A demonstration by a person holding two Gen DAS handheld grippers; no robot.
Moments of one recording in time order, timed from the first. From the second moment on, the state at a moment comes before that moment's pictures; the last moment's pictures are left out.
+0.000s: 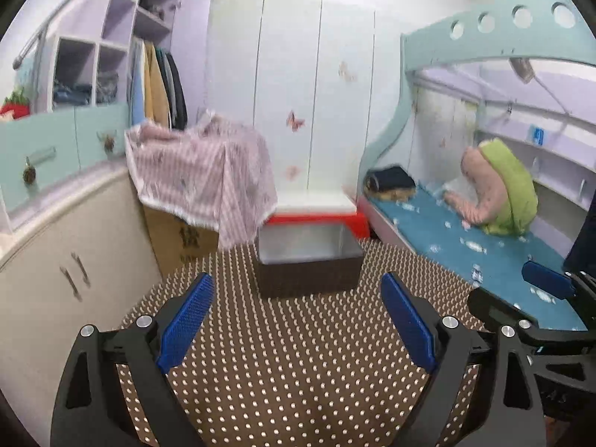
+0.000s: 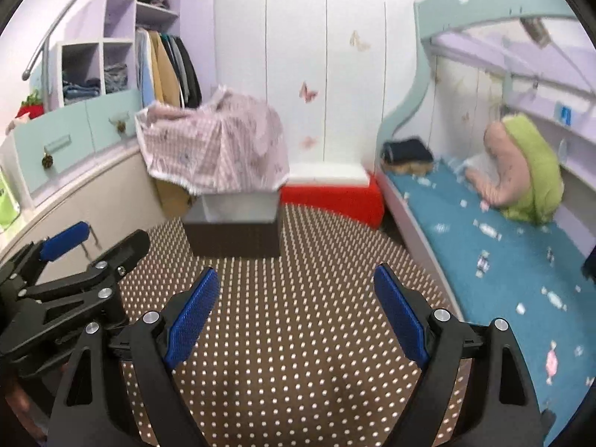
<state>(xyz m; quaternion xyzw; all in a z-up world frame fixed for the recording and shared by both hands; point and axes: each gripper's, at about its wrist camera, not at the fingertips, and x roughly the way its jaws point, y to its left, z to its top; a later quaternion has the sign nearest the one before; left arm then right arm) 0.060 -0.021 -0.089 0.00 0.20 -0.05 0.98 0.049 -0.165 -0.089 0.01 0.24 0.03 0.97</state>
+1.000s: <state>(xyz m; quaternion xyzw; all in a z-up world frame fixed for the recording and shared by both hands) 0.041 -0.017 -0.069 0.00 0.14 -0.04 0.99 0.034 -0.162 -0.065 0.00 0.21 0.04 0.98</state>
